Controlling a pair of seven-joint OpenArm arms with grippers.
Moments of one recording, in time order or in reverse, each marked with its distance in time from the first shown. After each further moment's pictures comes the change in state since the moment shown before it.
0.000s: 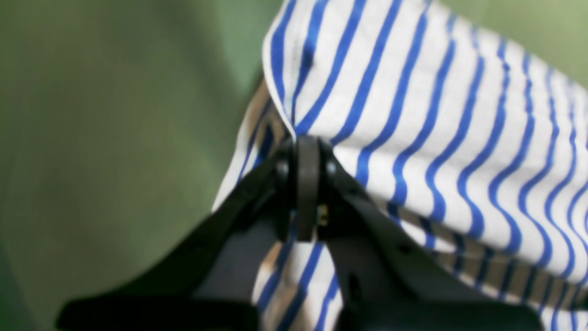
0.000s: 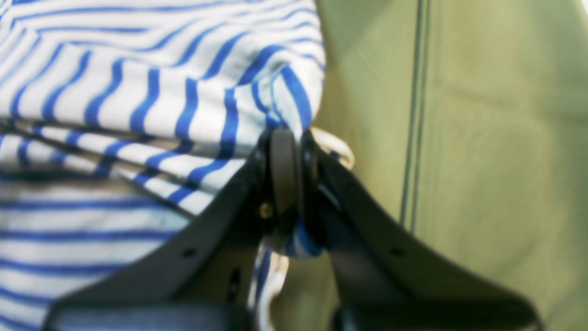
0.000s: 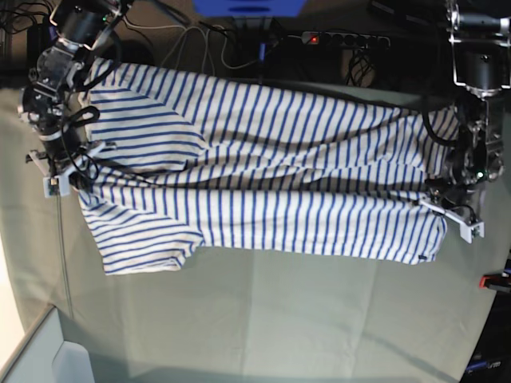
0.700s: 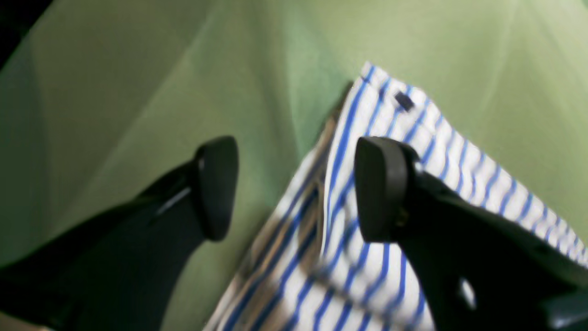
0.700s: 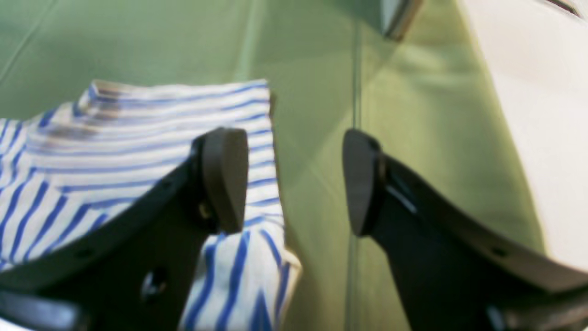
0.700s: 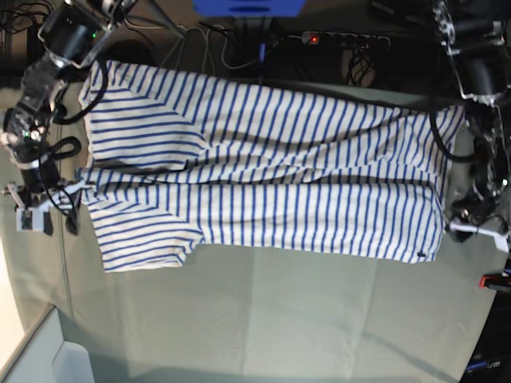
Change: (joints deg) left arm -4.3 3.1 -13.7 -0.3 0.9 0.5 -0.5; right arm 6.0 1.6 0.2 4.5 7.2 -0.1 -1.0
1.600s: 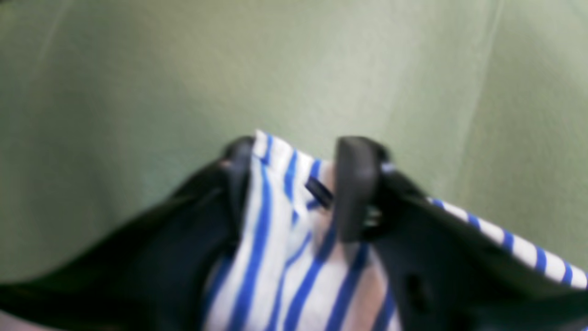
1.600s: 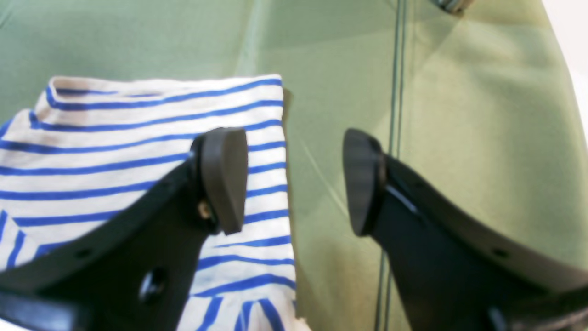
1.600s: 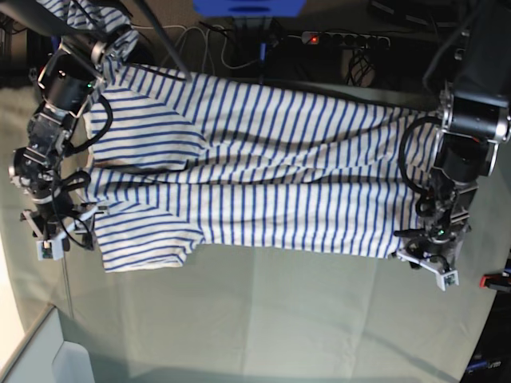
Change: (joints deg) left arm -24.9 2.8 31.7 -45.8 -0.9 -0.6 -29.7; right arm 11.5 1.3 0.3 -15.1 -11.7 0.1 0.6
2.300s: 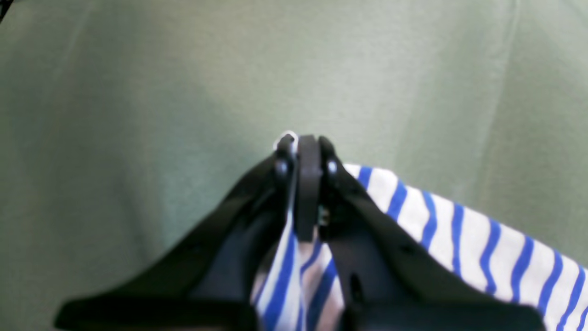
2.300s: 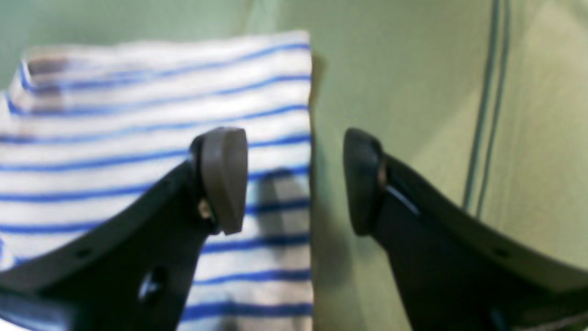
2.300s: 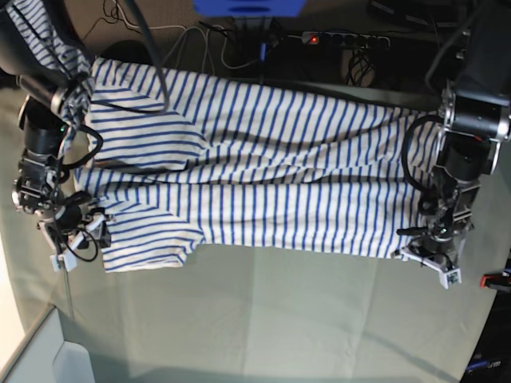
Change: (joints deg) left arm 0.3 -0.6 0.0 0.2 0.0 0.1 0.1; right arm 12.0 9.2 -6.6 -29.2 0.0 -0.1 0.1
